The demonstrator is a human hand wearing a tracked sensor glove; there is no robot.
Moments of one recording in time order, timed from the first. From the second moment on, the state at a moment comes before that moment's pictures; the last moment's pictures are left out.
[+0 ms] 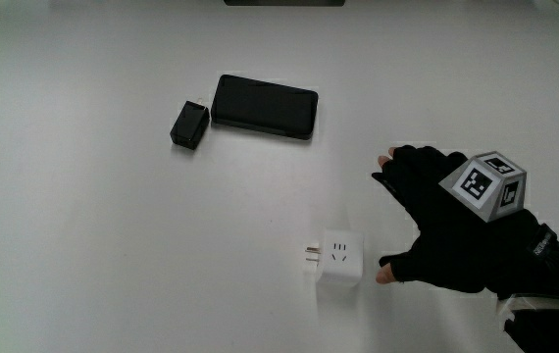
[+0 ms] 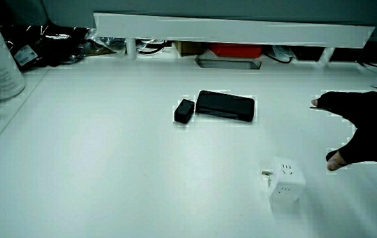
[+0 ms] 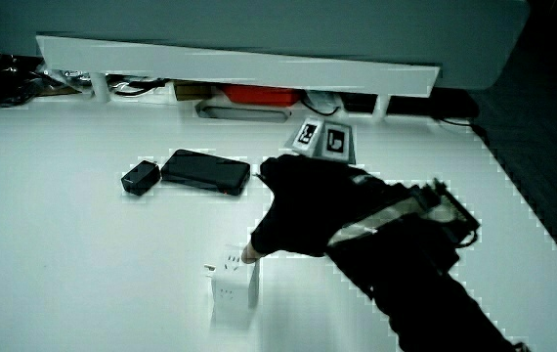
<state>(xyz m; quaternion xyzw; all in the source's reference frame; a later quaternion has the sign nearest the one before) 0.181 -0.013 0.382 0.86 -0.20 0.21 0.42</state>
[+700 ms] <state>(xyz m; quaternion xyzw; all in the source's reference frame) 0.158 0.007 0.455 0.83 -0.20 0.22 0.48</state>
